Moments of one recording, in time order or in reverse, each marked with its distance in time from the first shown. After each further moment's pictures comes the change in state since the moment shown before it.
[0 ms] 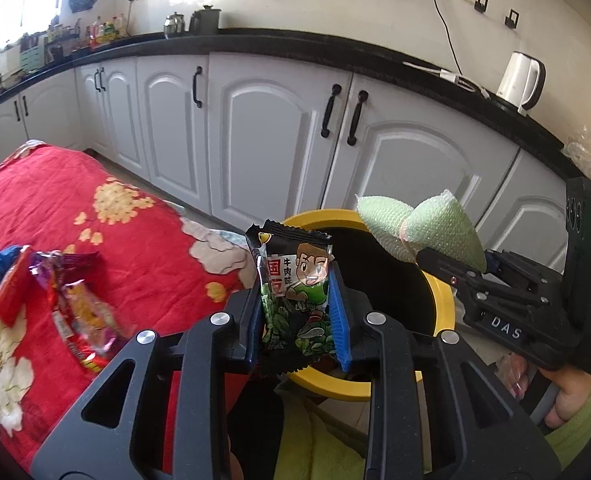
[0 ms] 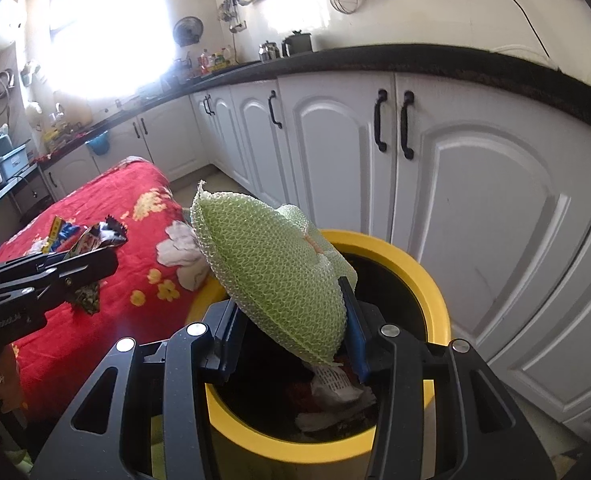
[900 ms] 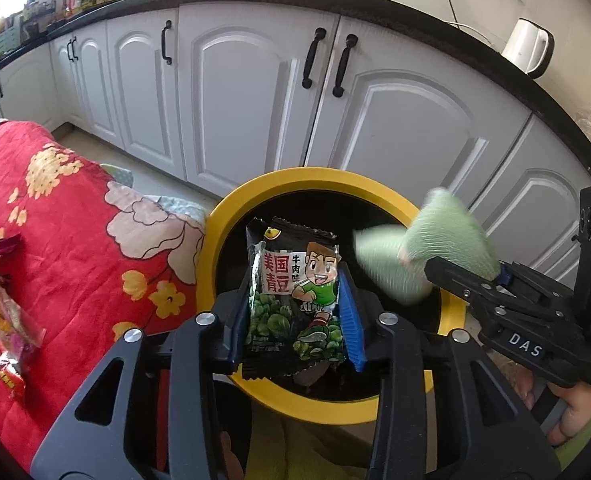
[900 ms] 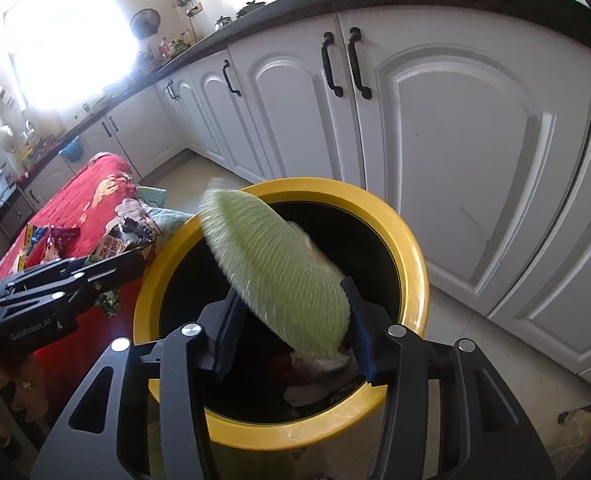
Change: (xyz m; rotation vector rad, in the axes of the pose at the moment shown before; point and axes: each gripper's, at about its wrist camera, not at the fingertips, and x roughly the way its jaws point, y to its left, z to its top) left arm 0.070 -0.021 -0.006 -0.001 0.129 -0.037; right arm 0.022 -0.048 -0.026 0.140 0.094 -0.021
